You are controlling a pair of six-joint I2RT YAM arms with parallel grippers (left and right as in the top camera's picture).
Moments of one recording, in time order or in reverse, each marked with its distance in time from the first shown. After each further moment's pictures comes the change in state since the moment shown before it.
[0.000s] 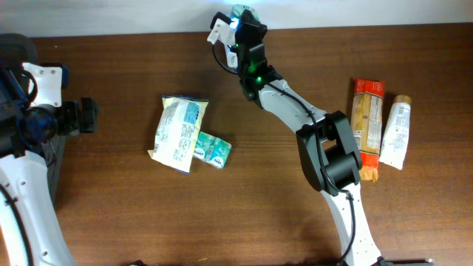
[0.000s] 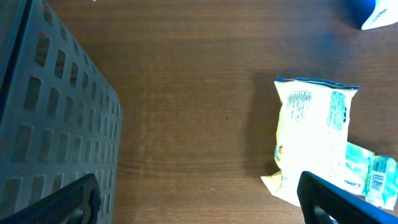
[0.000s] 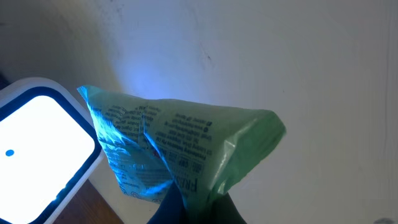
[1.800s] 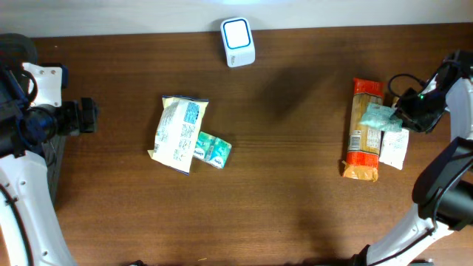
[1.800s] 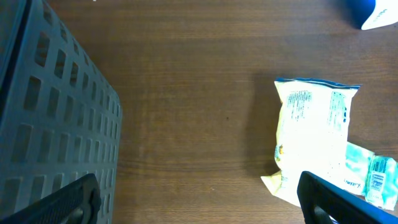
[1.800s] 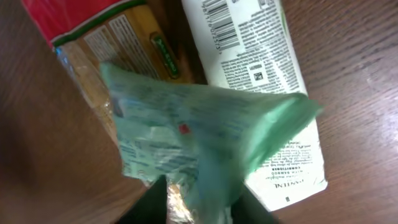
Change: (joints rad) left arm 0.000 0.000 0.000 0.000 0.000 0.000; right arm -0.910 -0.411 -0.233 -1.554 -0.677 1.416
